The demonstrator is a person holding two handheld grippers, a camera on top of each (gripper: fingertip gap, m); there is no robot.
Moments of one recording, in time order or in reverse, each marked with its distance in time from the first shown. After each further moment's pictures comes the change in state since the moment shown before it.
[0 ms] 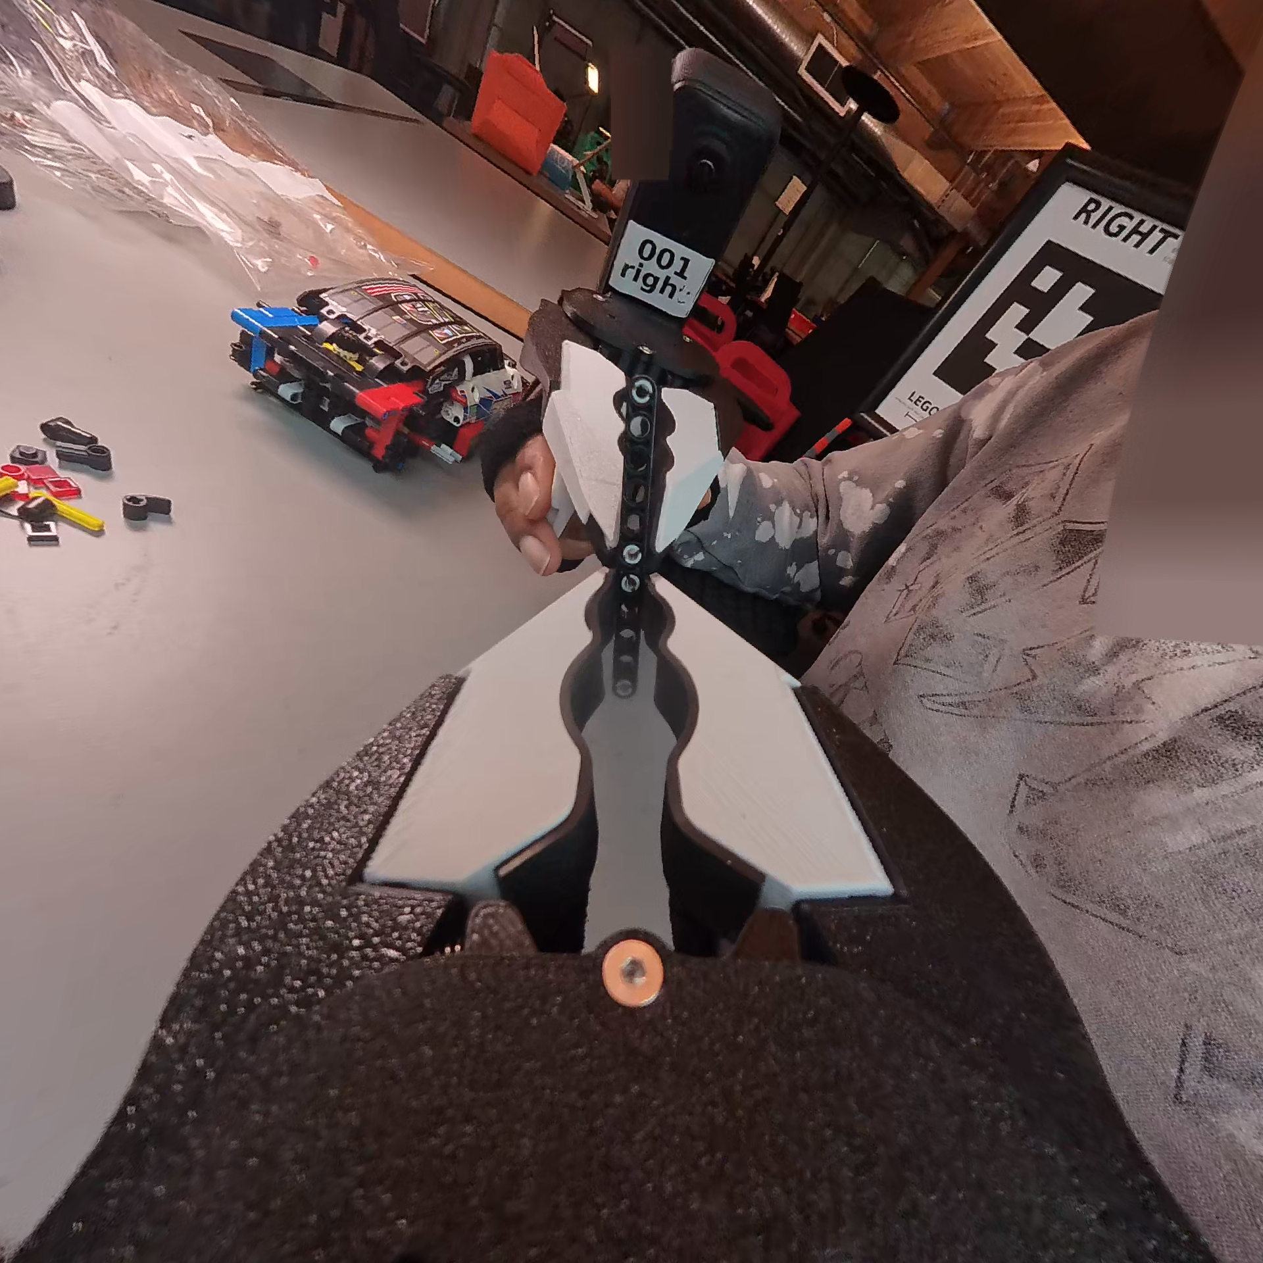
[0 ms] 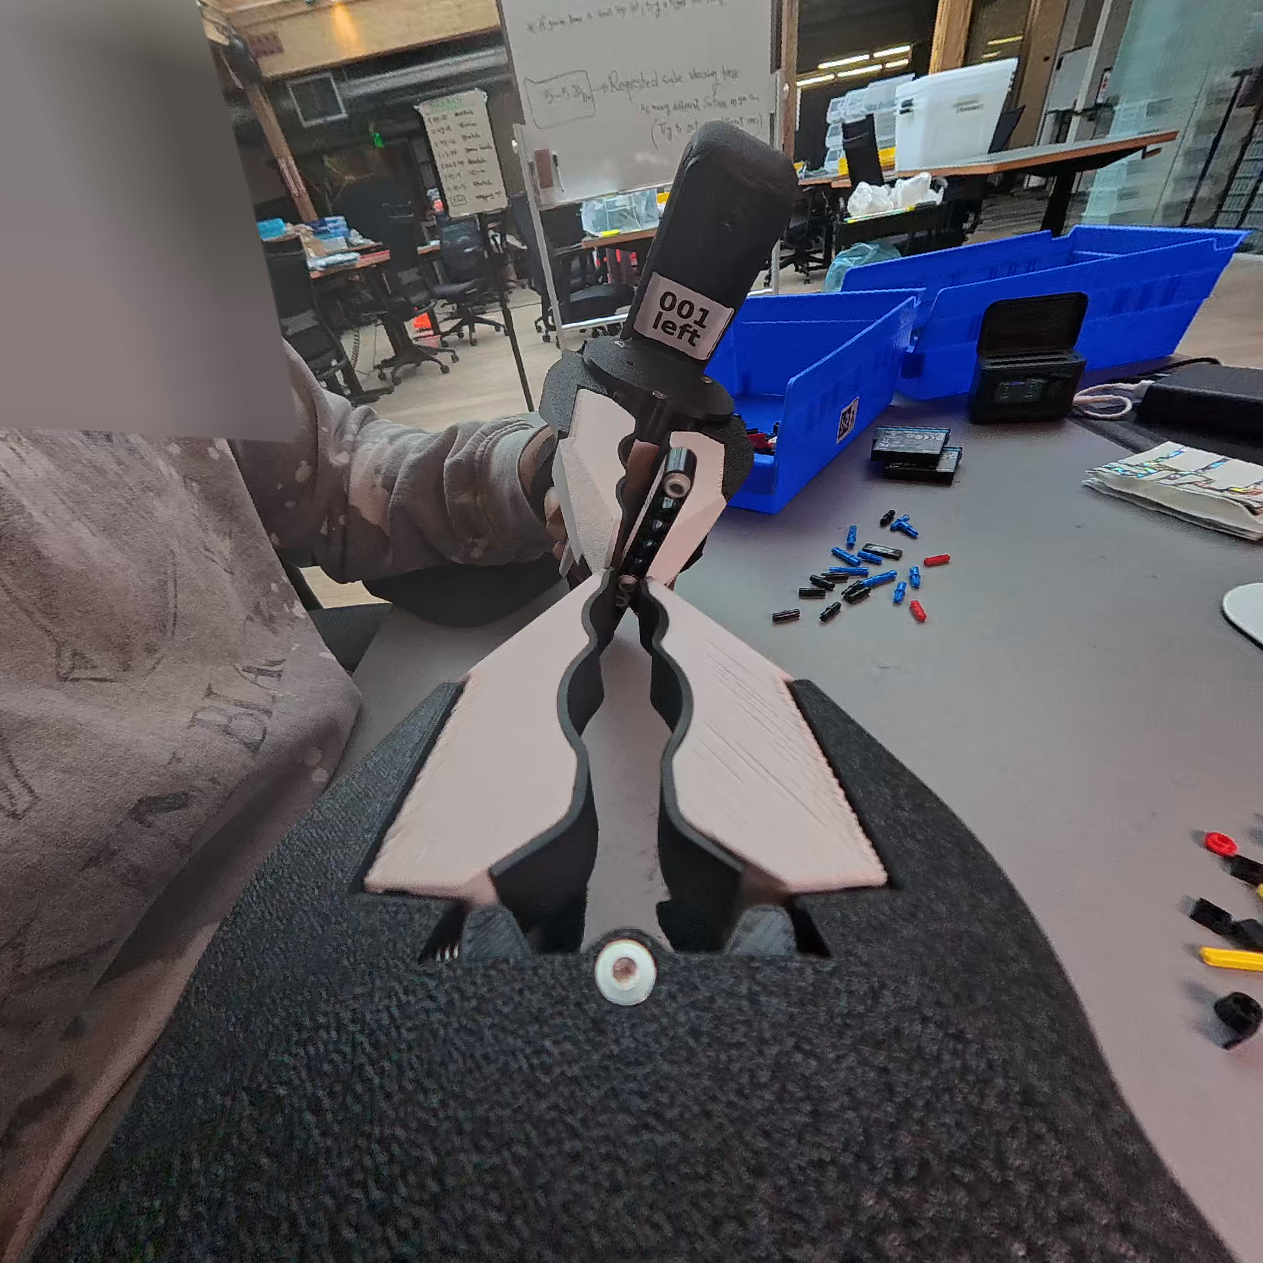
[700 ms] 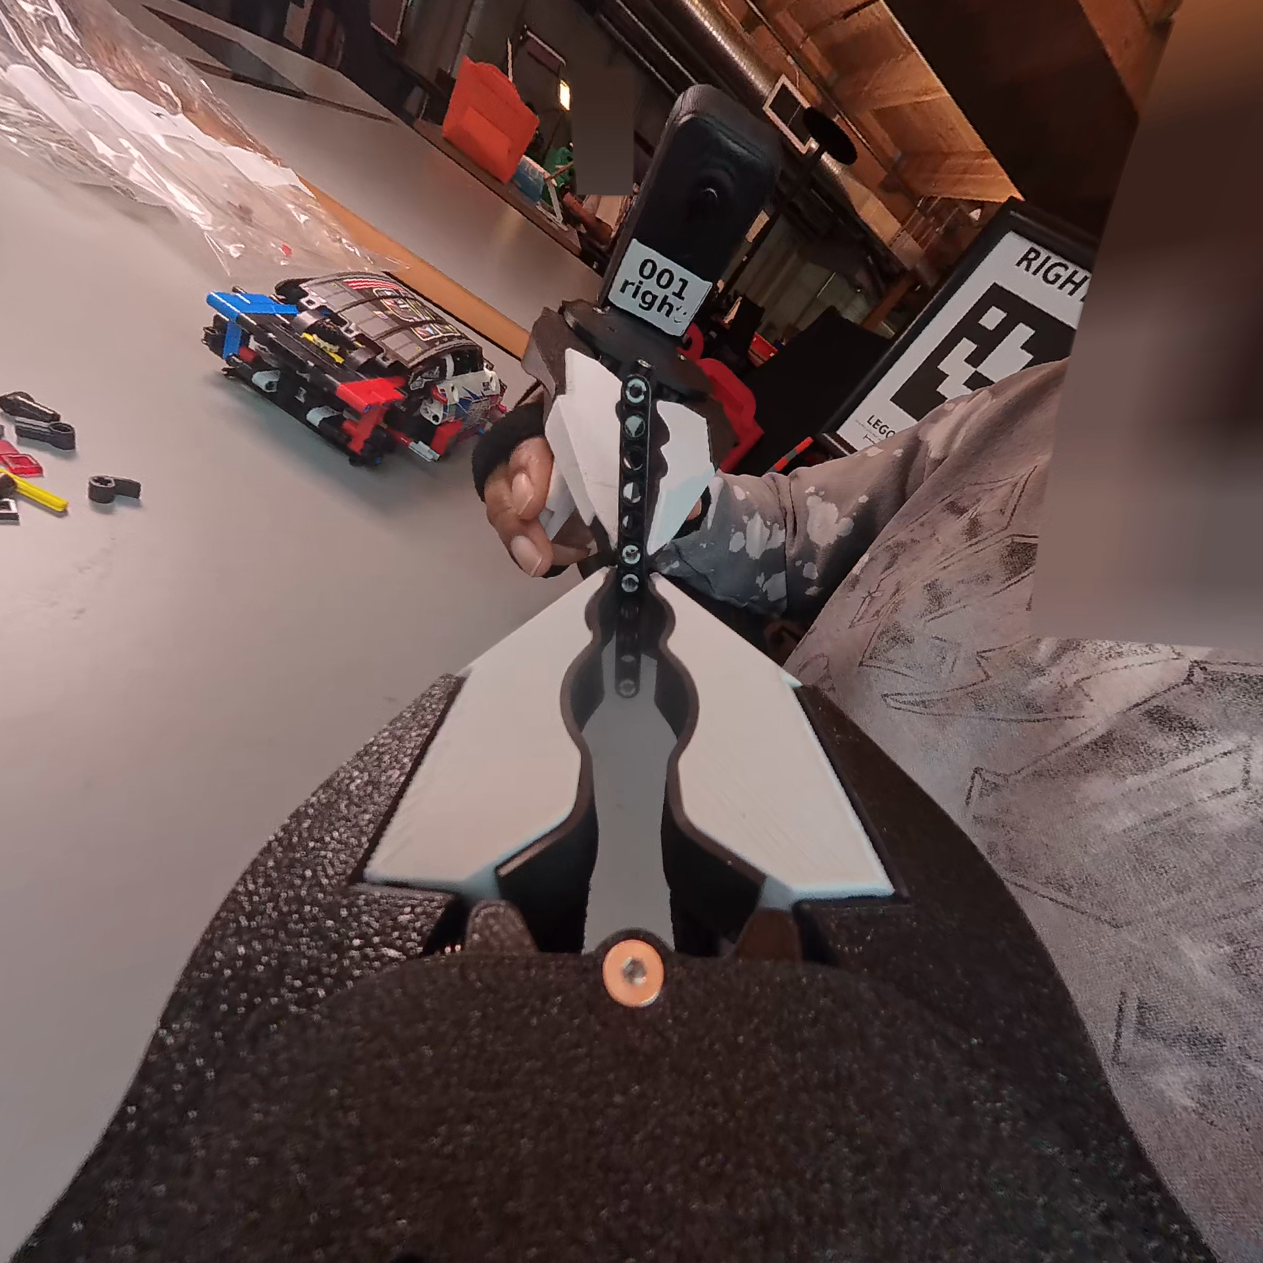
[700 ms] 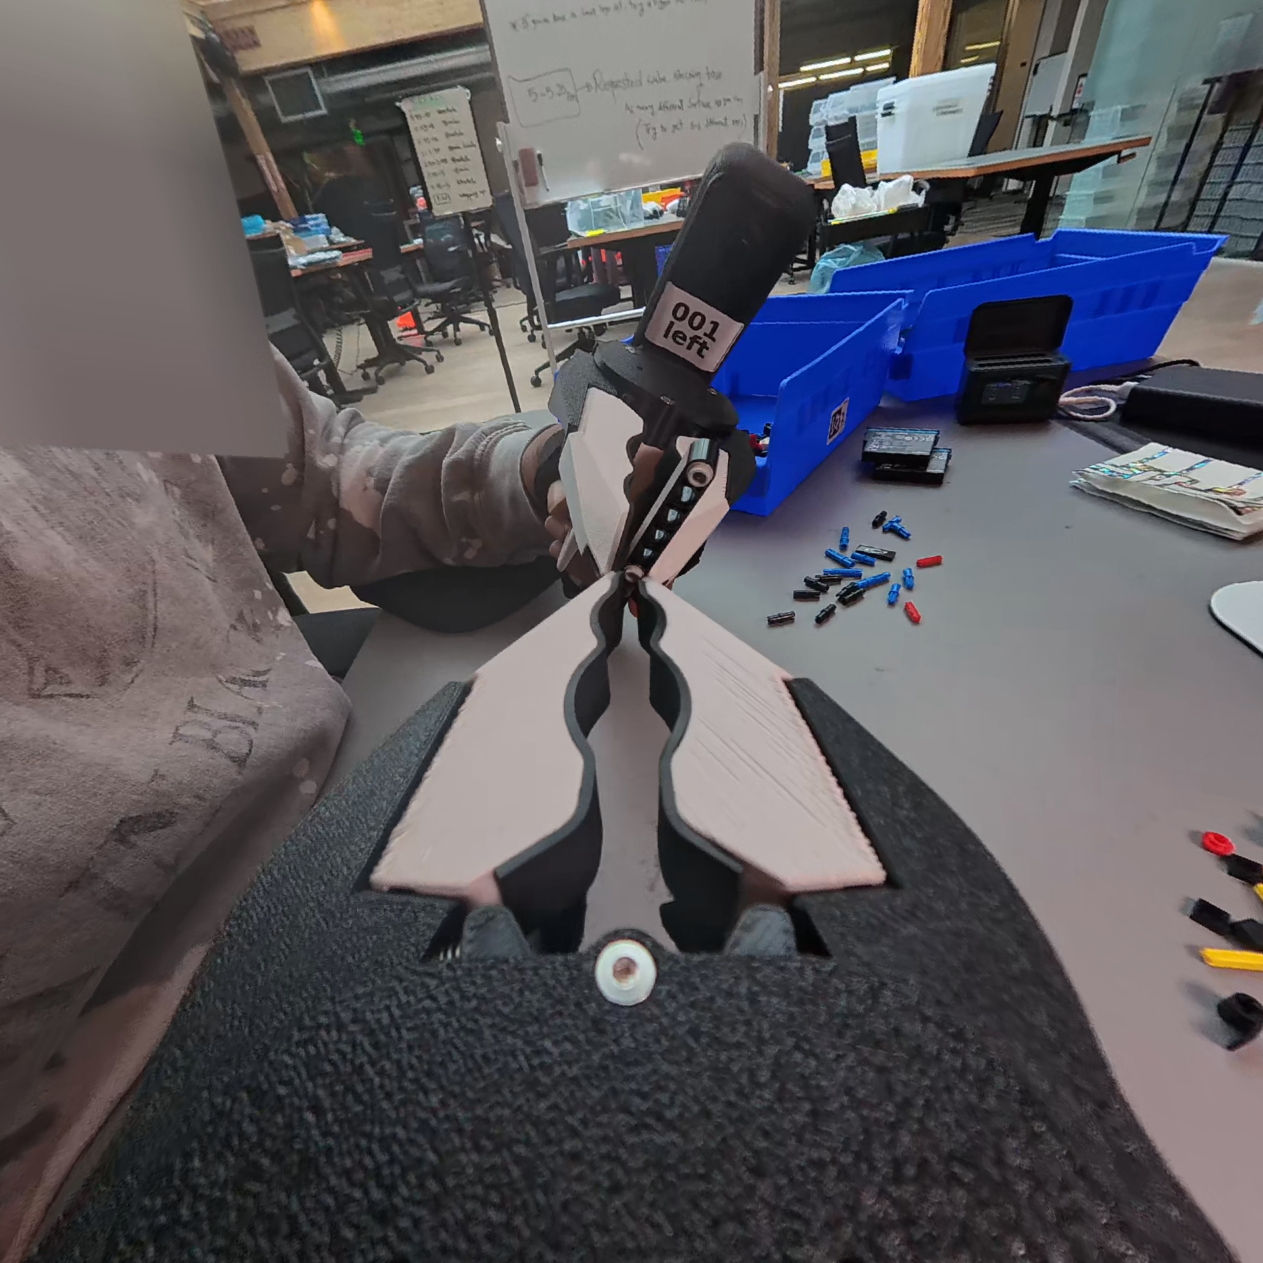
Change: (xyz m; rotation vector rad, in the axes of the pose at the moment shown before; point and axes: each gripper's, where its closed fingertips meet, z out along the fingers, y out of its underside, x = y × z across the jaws) left arm 0.001 -0.001 -0.006 0.019 0.051 -0.058; right arm 0.000 -0.001 0.004 0.000 0.024 -0.004
